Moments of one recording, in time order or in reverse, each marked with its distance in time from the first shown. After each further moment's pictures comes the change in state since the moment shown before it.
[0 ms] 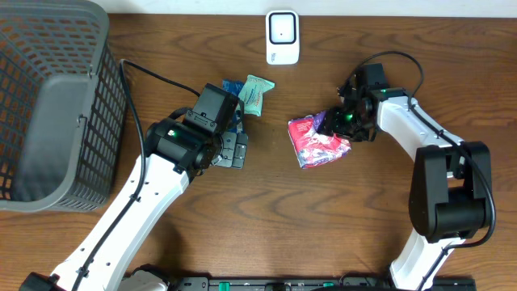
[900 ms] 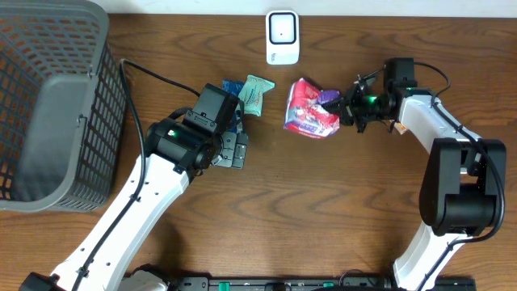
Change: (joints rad) left arm 0.000 0.000 0.000 0.000 0.000 0.000; right arm -0.144 0.025 0.008 0.235 -0.576 0.553
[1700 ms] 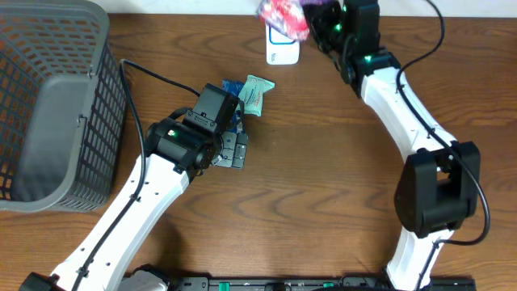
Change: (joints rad) left arm 0.000 0.000 0.000 0.001 0.000 0.000; right arm 0.267 0.044 0.424 0.410 0.745 0.385
